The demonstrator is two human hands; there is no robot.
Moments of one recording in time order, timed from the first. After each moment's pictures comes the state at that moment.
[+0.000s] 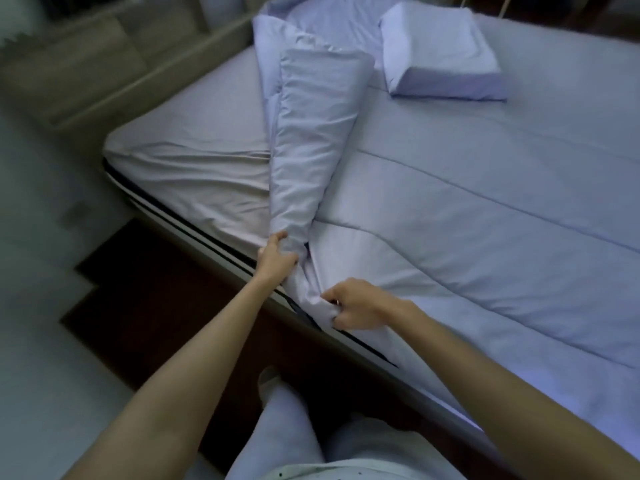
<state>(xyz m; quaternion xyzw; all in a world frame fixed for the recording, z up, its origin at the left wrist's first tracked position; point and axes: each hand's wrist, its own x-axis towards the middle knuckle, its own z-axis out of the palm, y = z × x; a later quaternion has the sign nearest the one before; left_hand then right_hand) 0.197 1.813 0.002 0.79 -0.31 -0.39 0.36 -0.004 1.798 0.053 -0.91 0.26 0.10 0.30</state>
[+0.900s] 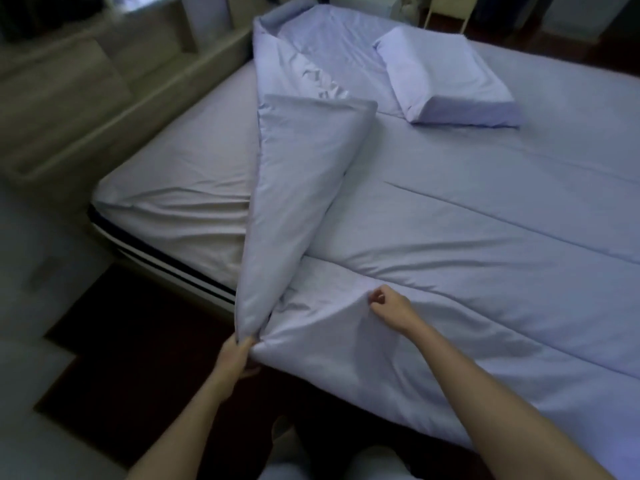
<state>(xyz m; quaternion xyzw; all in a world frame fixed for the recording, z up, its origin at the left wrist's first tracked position) 0.437 1.859 -0.049 0.75 -0.09 -0.54 0.37 0.168 1.712 -0.027 -0.65 0.64 -0.02 0.41</state>
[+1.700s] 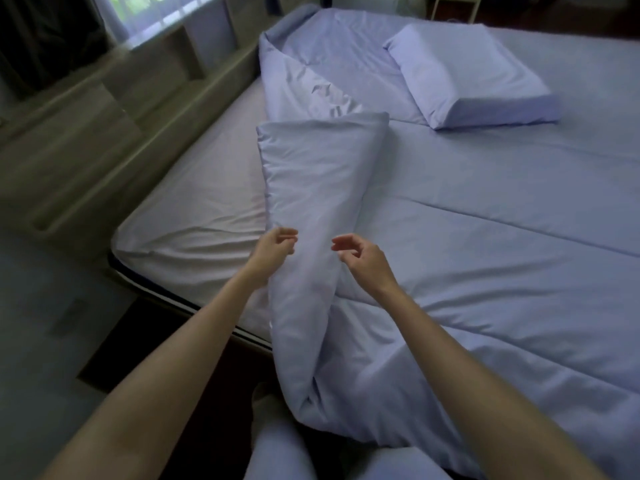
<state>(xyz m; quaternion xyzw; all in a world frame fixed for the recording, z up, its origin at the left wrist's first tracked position) 0.512 1.611 0.035 0.72 -0.42 -0.44 0.32 0.315 1.605 0.037 -0.62 0.54 -0.30 0.49</state>
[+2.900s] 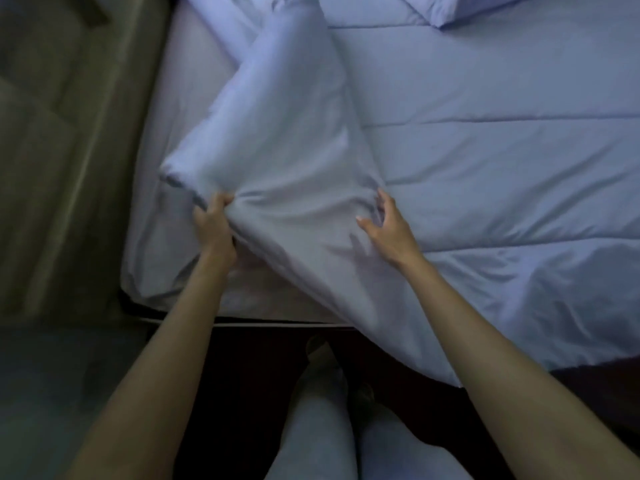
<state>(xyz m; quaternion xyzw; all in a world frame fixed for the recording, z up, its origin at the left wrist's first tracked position) 0.761 1.538 0.004 0.65 -0.22 -0.45 0.56 0.498 1.588 -0.028 -0.49 0.73 -0.28 0.40</state>
